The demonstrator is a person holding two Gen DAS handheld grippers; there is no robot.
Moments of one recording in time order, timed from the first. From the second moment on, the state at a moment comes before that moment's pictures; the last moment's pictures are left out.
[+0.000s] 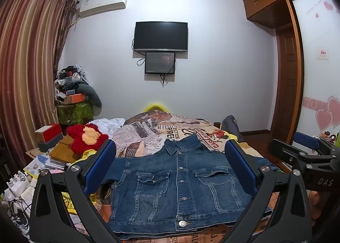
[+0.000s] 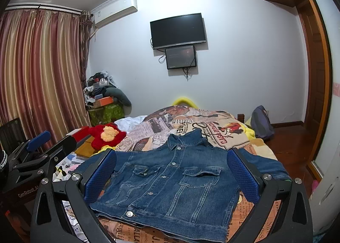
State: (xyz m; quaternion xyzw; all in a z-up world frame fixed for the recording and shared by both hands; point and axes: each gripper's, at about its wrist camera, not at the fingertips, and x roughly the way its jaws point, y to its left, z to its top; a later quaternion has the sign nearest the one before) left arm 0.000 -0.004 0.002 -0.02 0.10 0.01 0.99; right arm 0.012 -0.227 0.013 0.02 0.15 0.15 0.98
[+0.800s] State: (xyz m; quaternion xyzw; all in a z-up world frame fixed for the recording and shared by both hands) left arm 0.005 -0.003 -0.005 -0.02 0.11 0.00 0.99; right arm 0.013 -0.228 0.013 0.02 0.16 0.15 0.98
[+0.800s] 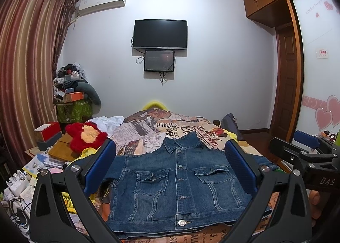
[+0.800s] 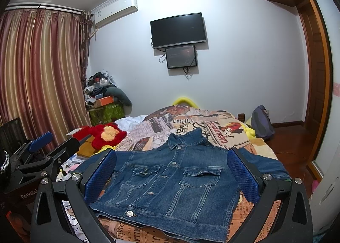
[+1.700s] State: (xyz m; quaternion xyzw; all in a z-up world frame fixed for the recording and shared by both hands) left arm 0.007 0.001 -0.008 -0.02 0.11 0.01 0.99; right arm 0.014 -0.228 0.013 0.02 0.16 0.15 0.98
